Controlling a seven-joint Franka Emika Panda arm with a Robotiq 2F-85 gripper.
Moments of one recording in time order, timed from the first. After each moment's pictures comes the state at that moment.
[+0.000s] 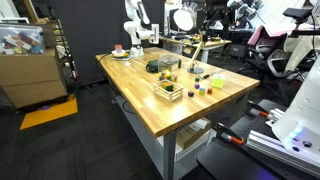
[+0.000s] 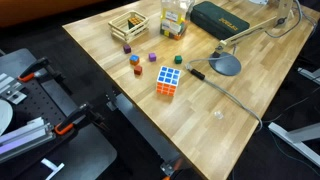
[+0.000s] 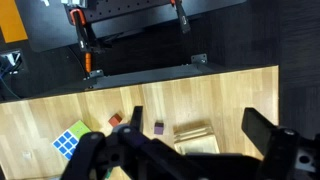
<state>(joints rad) 0.06 -0.62 0.24 -2.55 0.11 1.83 0.42</state>
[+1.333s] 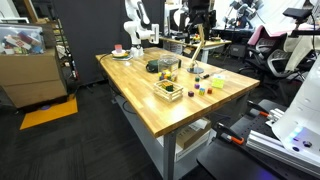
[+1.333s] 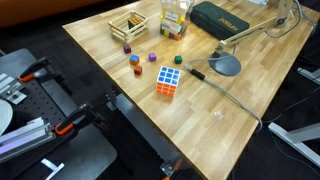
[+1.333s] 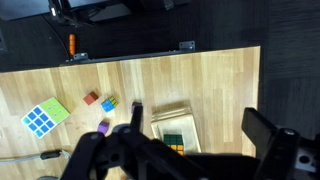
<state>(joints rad) 0.07 -0.44 0.26 -2.45 0.10 1.96 0.42</state>
